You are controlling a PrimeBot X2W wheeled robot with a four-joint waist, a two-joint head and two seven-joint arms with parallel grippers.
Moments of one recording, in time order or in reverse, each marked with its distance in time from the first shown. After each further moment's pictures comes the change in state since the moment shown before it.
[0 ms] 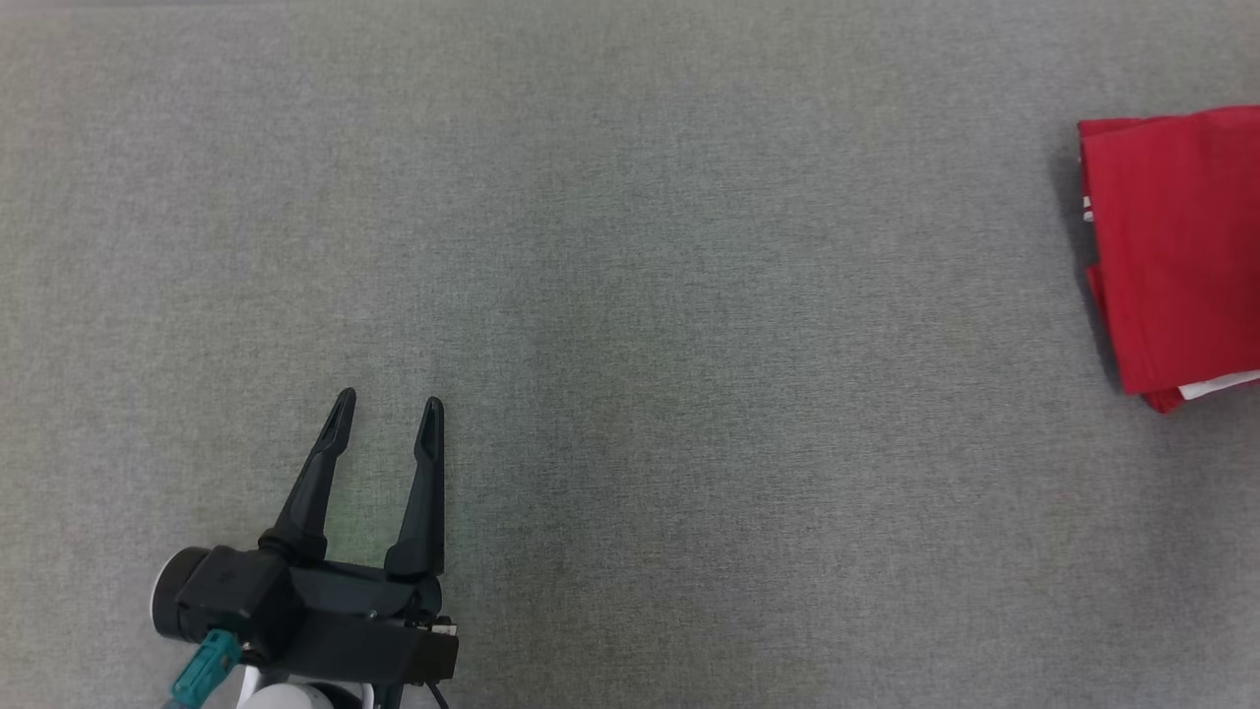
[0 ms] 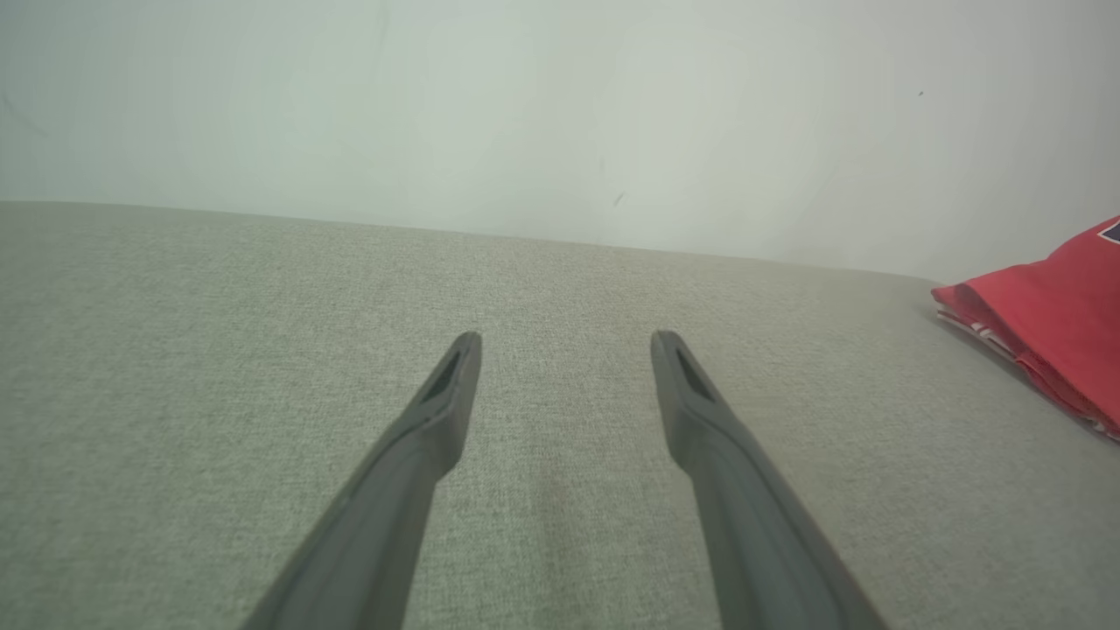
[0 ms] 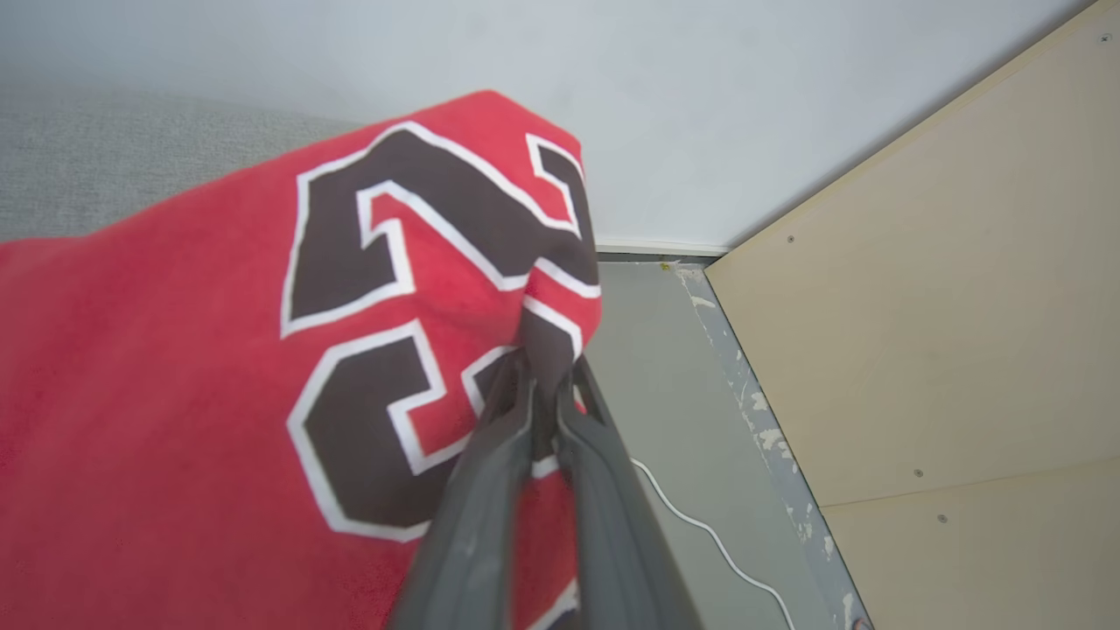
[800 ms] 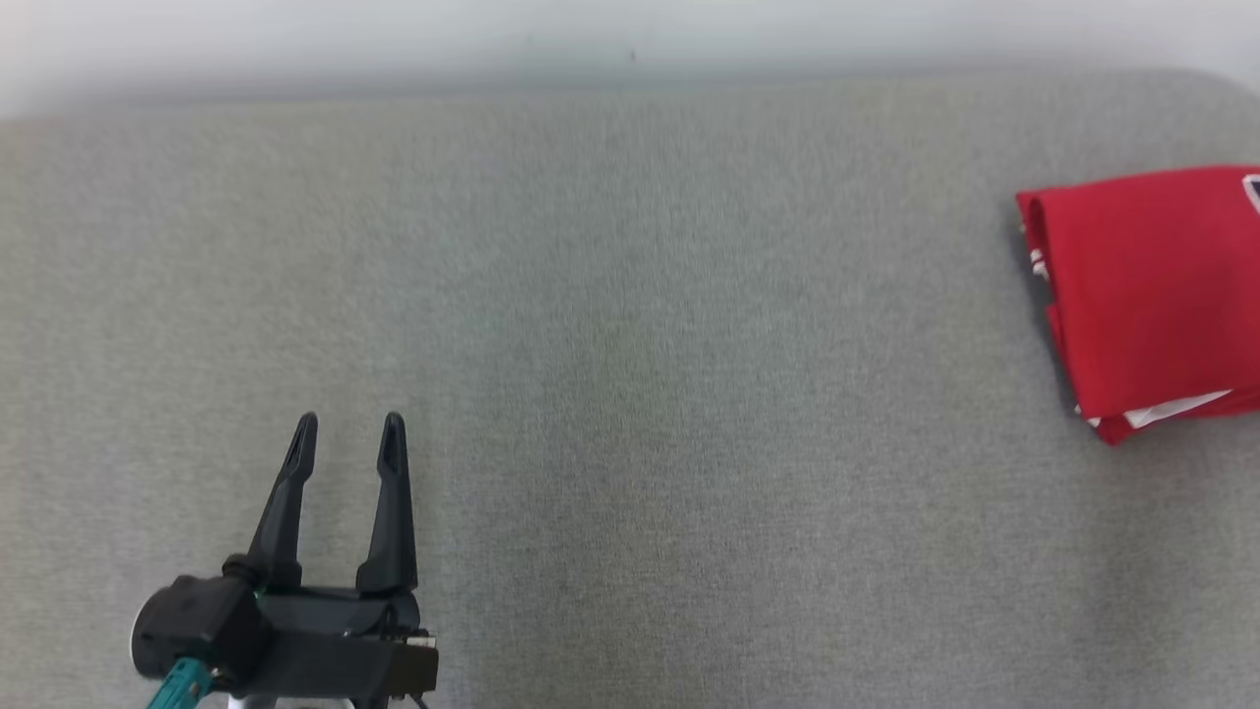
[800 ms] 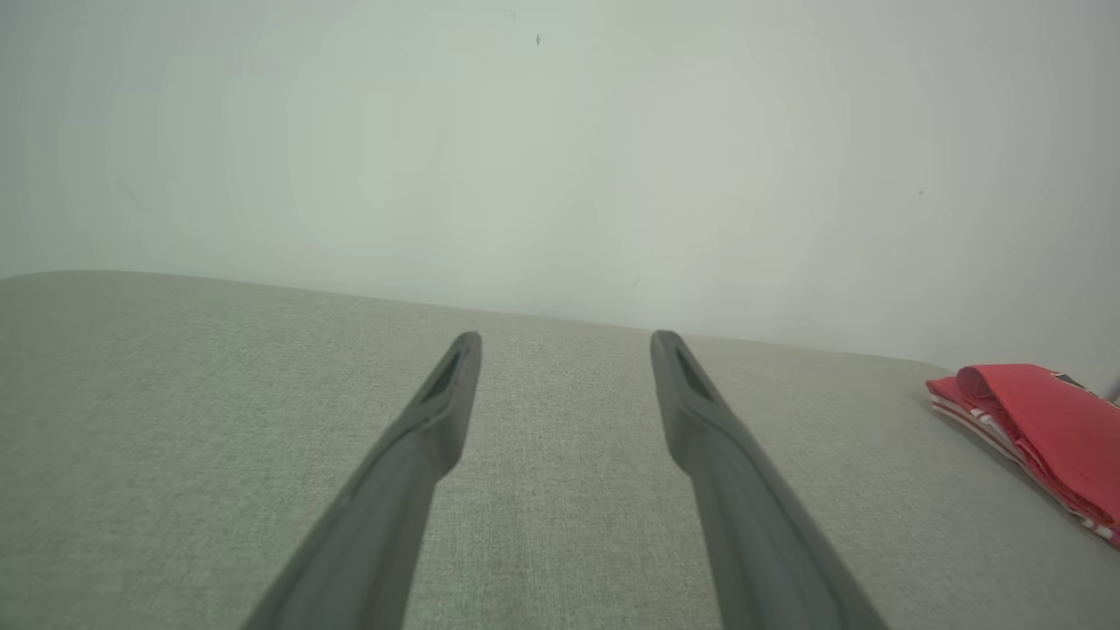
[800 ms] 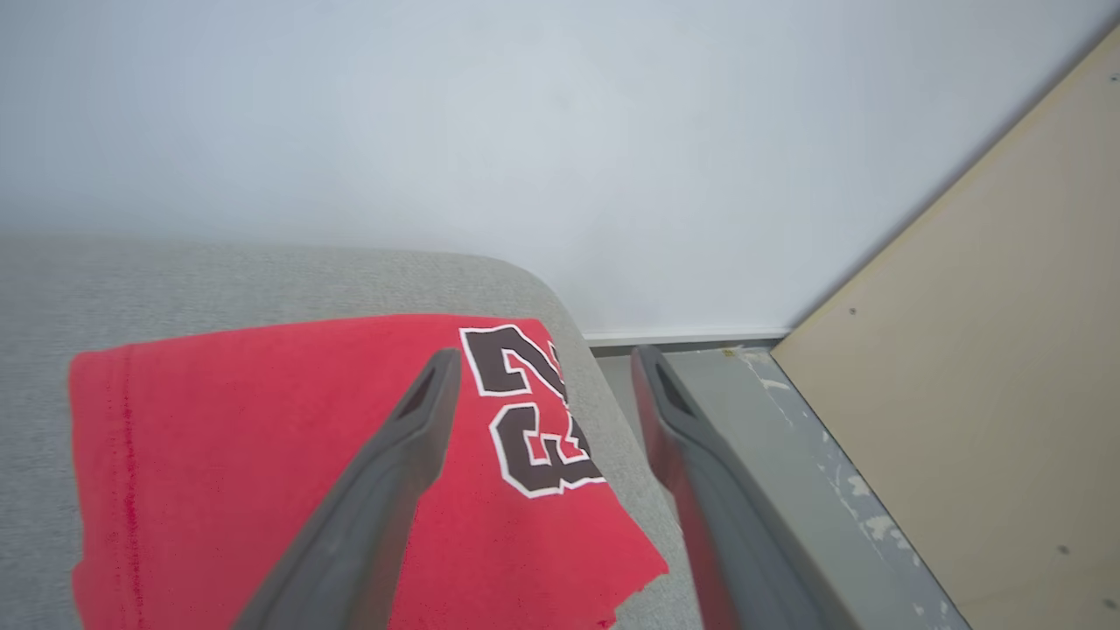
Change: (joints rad) left arm 0.050 -0.040 0.066 -0.024 -0.016 0.012 0.000; right arm 0.131 0.087 -0.006 0.009 0.109 0.000 -0.279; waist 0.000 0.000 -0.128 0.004
